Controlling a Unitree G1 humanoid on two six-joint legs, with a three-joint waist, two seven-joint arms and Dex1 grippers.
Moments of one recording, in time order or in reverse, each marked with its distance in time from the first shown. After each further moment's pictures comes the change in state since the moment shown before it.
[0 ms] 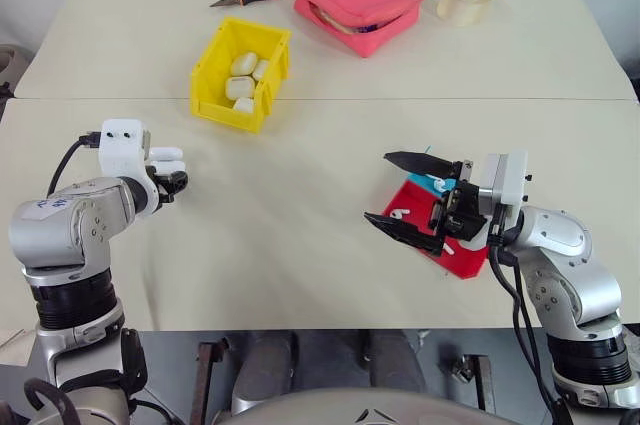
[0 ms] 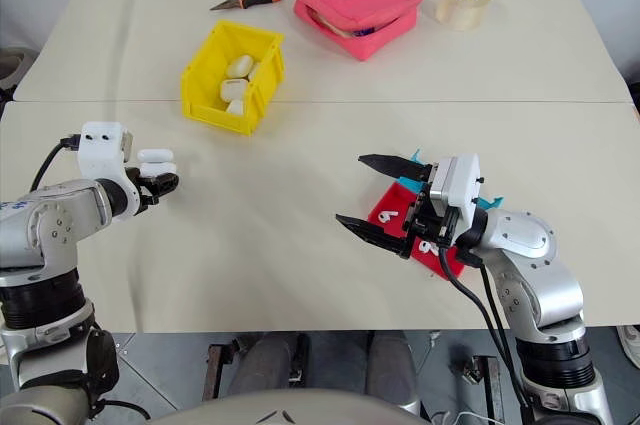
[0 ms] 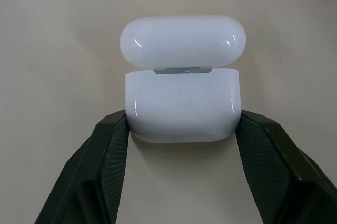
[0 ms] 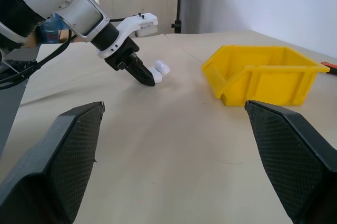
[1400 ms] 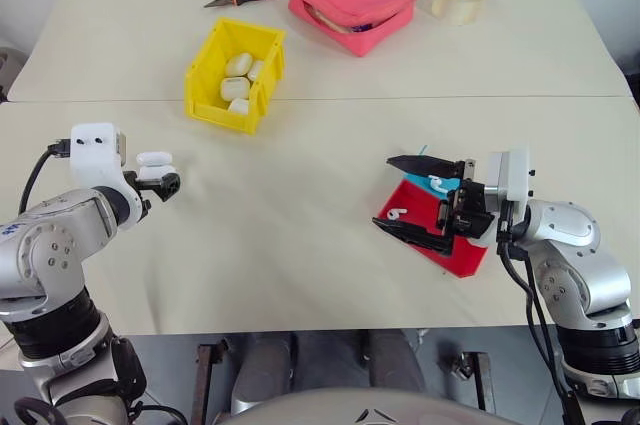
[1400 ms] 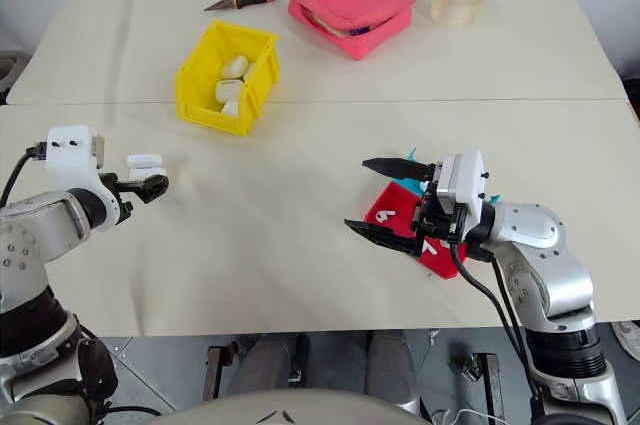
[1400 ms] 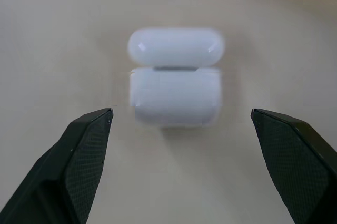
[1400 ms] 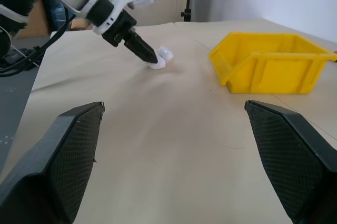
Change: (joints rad) left arm 0.043 0.003 0.156 -0.153 -0.186 0.152 0.181; right arm -0.034 -0.051 -0.005 0.064 0.021 0.002 0.085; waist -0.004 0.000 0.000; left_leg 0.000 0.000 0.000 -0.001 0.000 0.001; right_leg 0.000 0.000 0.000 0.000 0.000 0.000
